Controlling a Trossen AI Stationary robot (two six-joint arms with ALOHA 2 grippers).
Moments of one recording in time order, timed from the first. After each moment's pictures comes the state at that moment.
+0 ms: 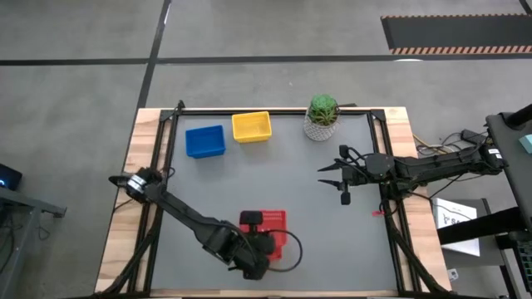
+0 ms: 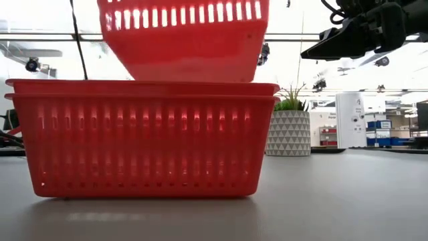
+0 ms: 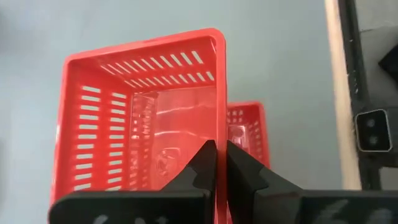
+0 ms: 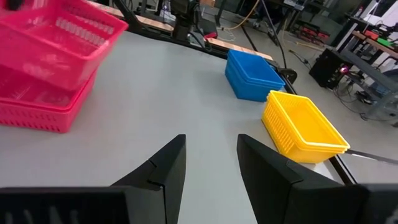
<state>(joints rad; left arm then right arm) -0.57 1.97 1.85 -0.98 -0.39 -0.47 0.08 0.76 0.38 0.09 0.13 -0.26</state>
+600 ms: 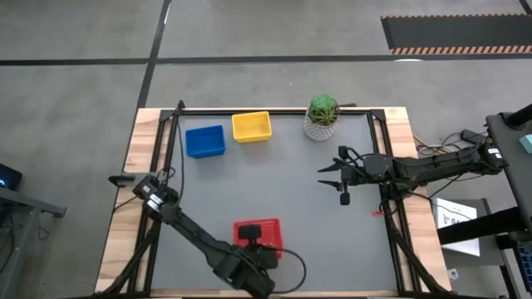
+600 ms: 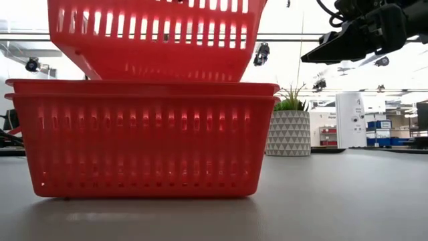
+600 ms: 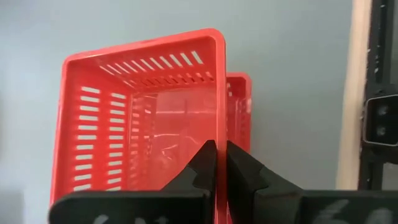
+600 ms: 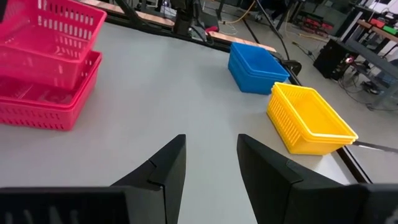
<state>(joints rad) -0.64 2.22 2.20 -1.30 -0.43 -0.67 0.08 0.77 0.37 0.09 0.13 -0.22</state>
